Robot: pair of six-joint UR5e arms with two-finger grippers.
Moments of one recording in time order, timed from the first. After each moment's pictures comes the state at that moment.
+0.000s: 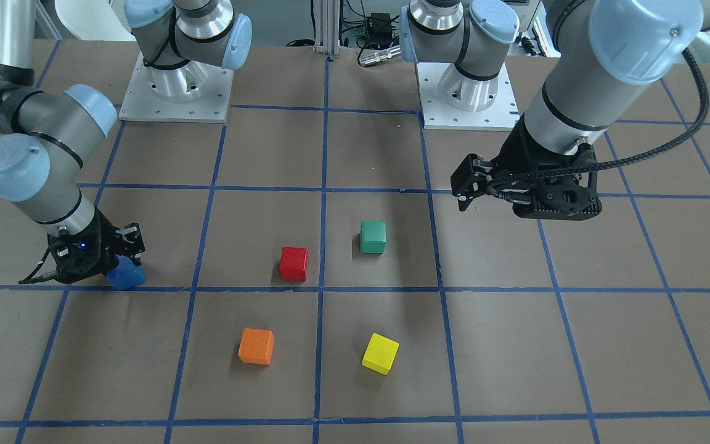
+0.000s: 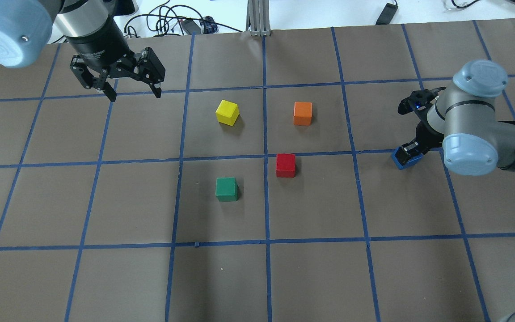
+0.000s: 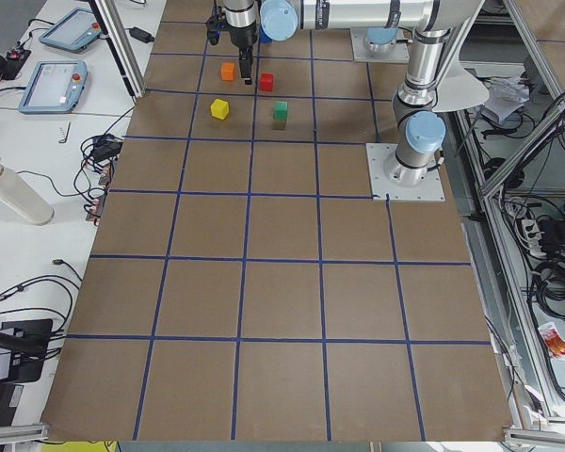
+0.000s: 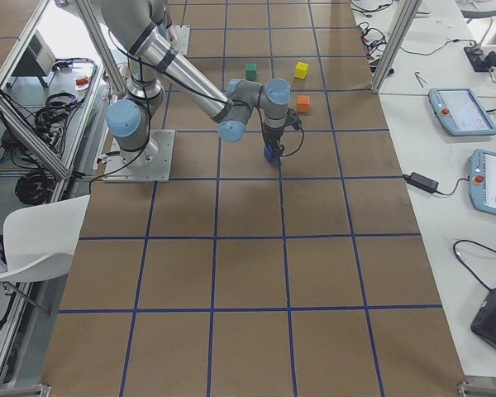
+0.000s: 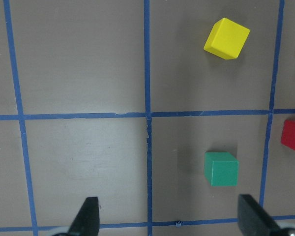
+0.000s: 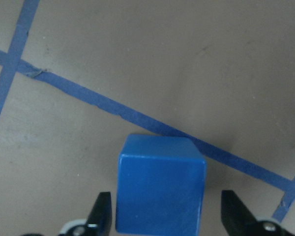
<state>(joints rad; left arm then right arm) -1.55 -1.73 -1.46 -1.59 1.52 0.02 1.28 -1.29 2.04 -2.34 -1.50 -0.65</state>
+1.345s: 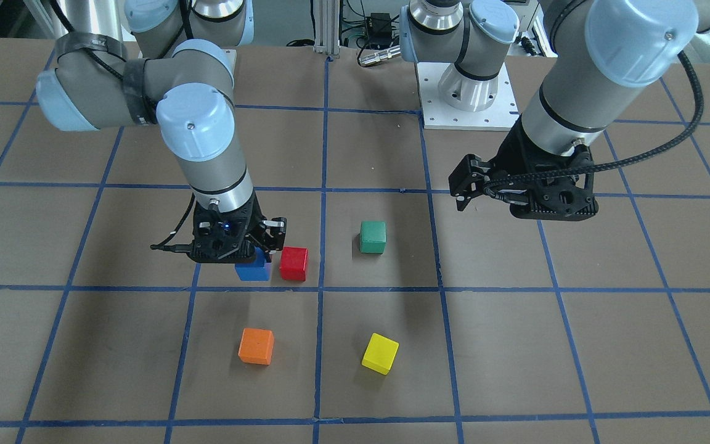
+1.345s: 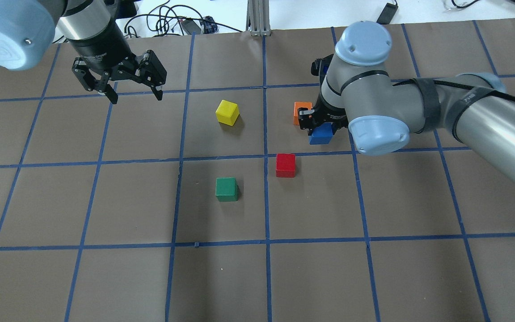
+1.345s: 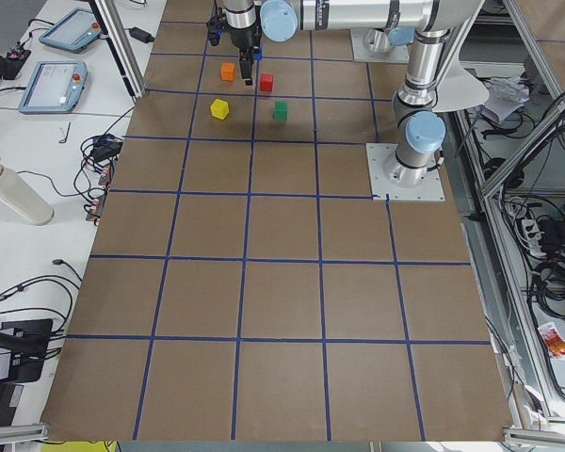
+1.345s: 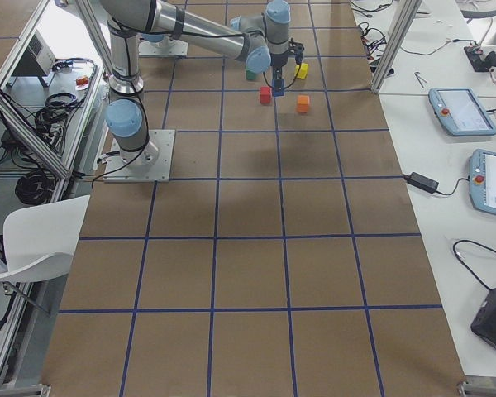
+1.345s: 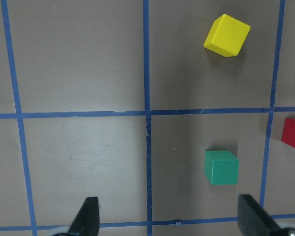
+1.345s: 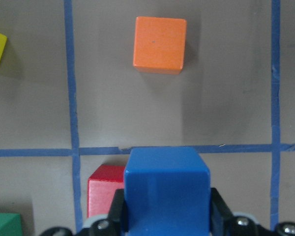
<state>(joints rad) -1.55 -1.73 -1.46 -1.58 1.52 0.02 1.80 -1.29 1.74 -2.10 -1.53 0.27</state>
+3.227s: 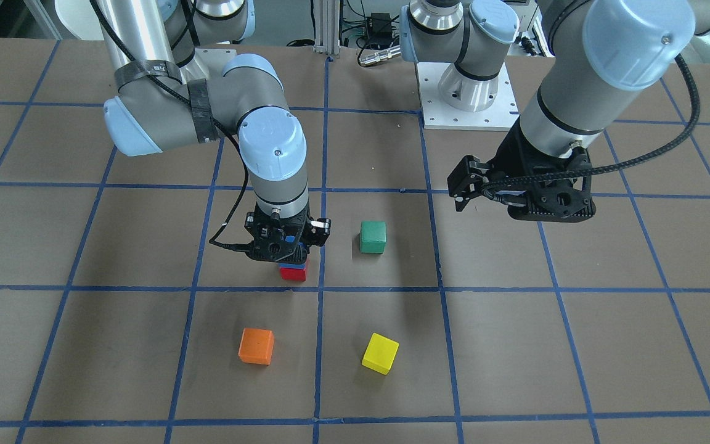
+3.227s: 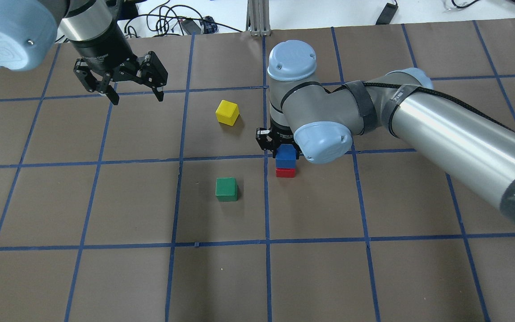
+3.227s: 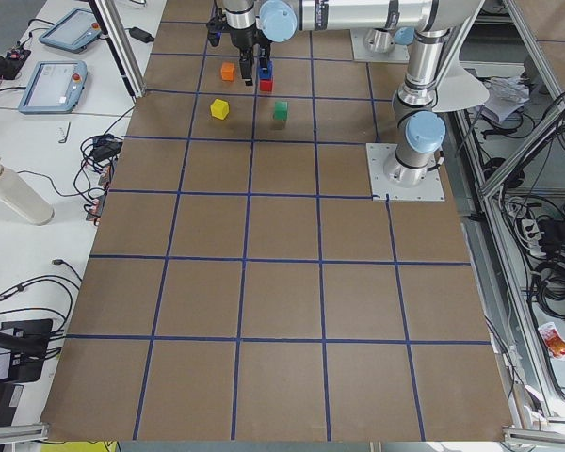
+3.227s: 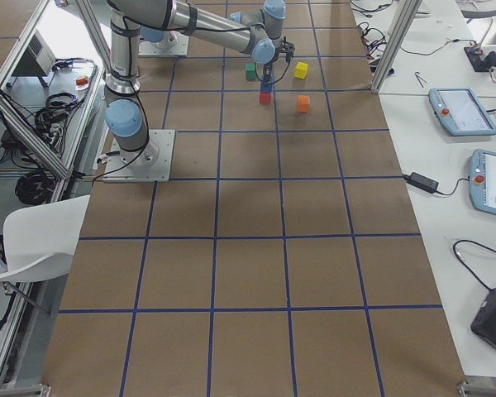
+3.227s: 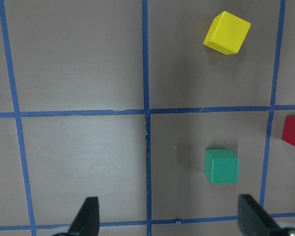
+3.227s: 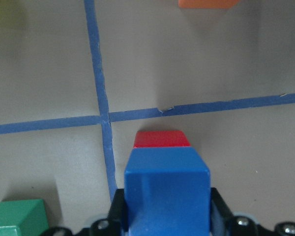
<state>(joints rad) -1.55 -1.73 -1.46 -1.58 1.52 0.02 1.90 -1.21 1.72 -2.06 -1.55 0.42</state>
